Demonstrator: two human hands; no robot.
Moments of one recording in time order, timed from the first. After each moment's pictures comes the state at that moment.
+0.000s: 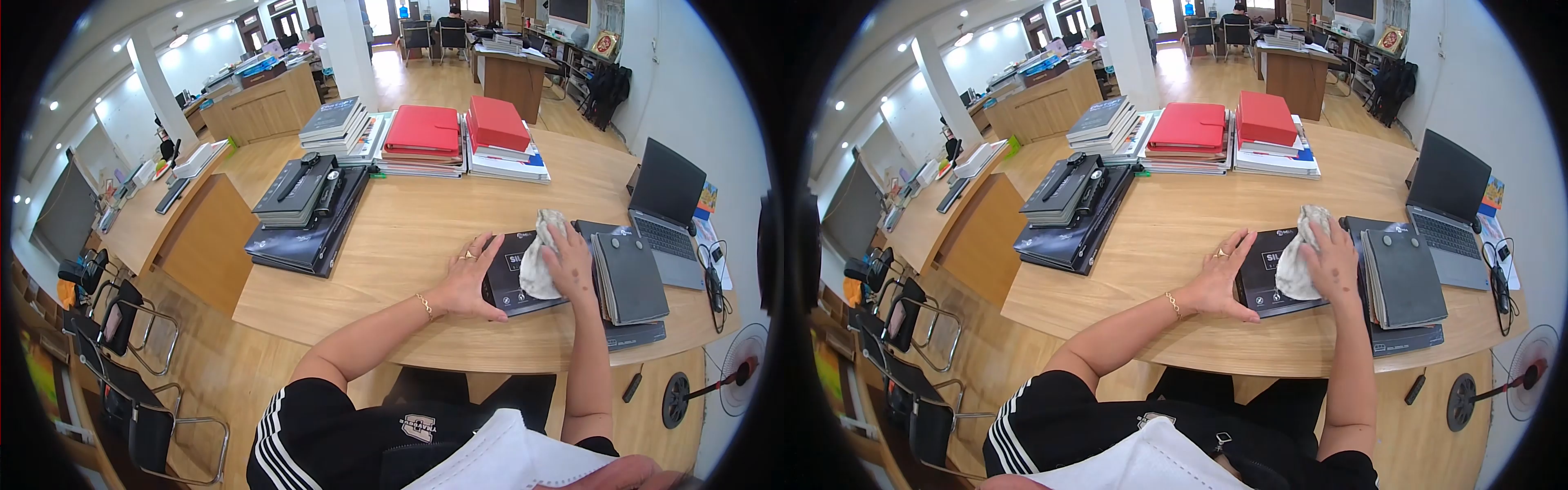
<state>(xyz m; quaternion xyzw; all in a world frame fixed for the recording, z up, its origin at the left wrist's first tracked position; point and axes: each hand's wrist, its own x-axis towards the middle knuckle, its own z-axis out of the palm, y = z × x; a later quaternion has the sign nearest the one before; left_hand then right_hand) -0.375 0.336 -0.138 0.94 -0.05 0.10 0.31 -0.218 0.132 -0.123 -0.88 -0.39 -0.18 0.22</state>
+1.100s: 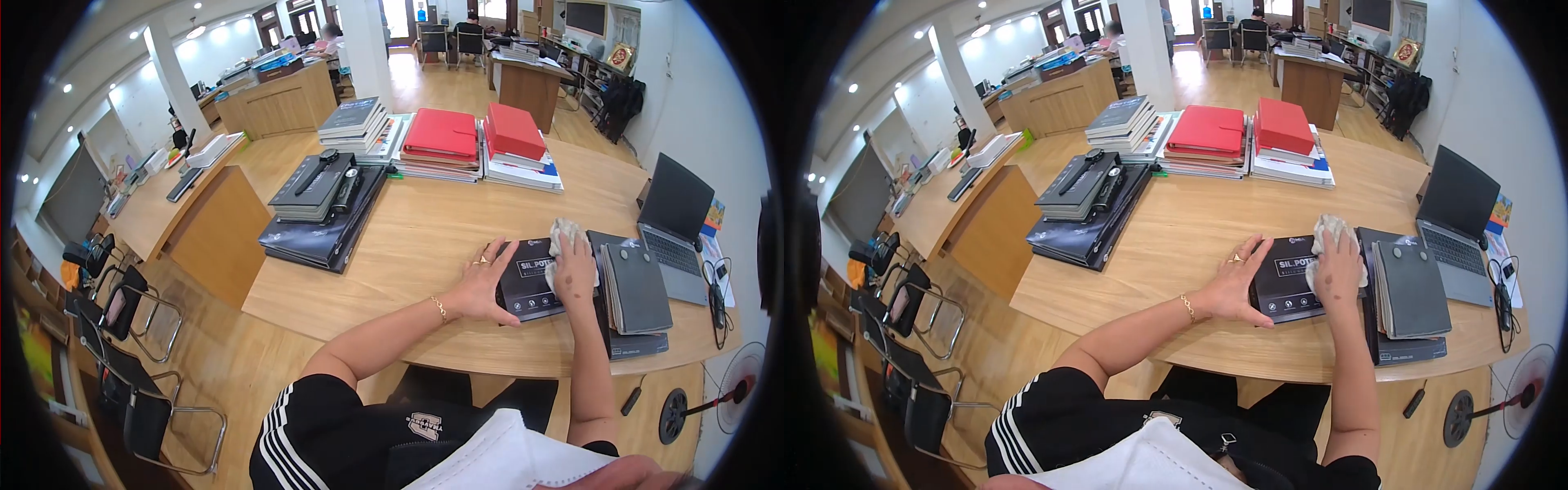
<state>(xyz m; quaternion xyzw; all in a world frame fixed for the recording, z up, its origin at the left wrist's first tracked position) -0.378 0.331 -0.138 0.95 -0.03 0.10 0.30 -0.217 0.147 -0.143 -0.89 -0.35 -0.24 0.15</state>
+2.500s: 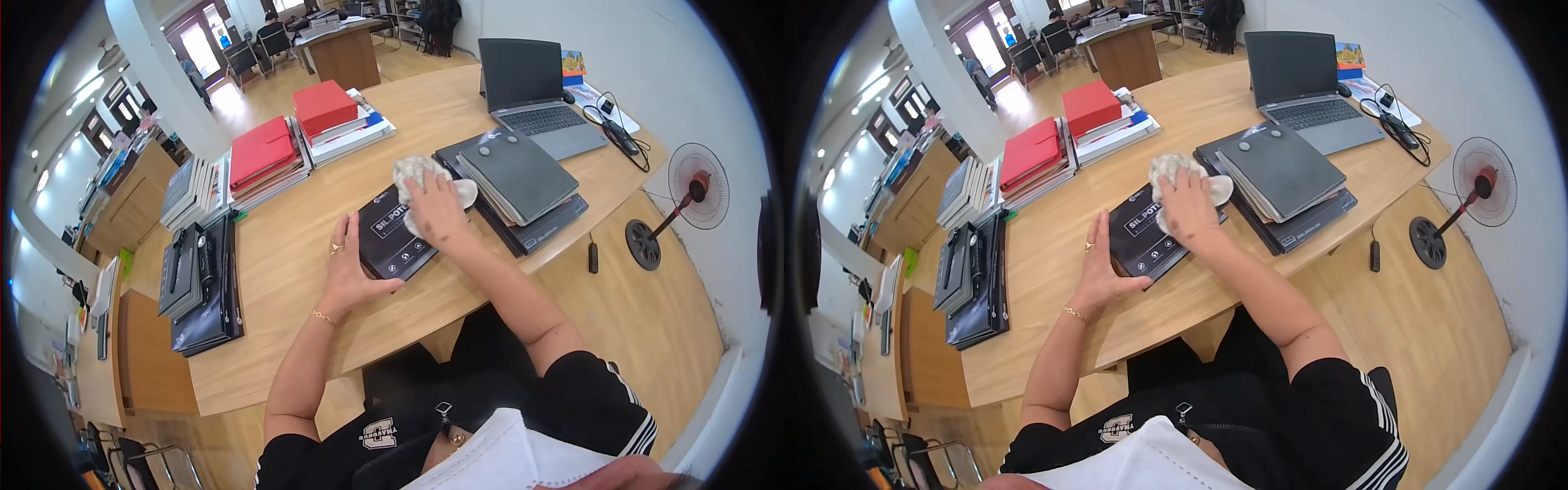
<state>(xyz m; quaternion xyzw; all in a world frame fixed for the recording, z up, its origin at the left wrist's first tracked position) -0.374 0.334 -0.138 0.93 -0.07 0.17 0.32 -0.250 0.152 -0.133 -0.91 -0.29 -0.26 0.12</state>
